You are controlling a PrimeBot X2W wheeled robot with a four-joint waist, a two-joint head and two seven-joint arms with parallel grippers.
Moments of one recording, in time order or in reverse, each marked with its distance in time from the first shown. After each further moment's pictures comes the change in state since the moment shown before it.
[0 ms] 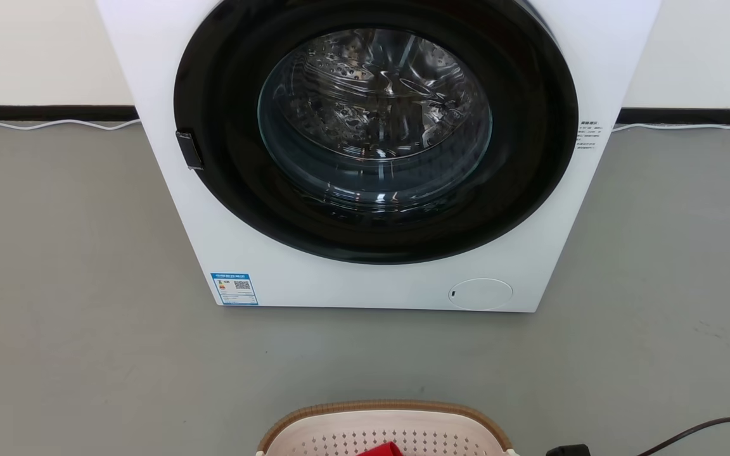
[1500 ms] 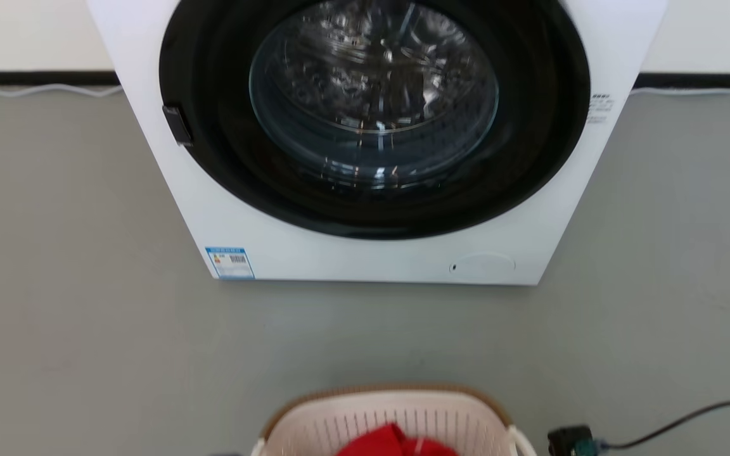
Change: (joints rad) left arm 0.002 0.002 -0.030 -0.023 -0.009 0.018 0.000; right arm -0.050 0.003 0.099 0.044 0.080 0.000 -0.036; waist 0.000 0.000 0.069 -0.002
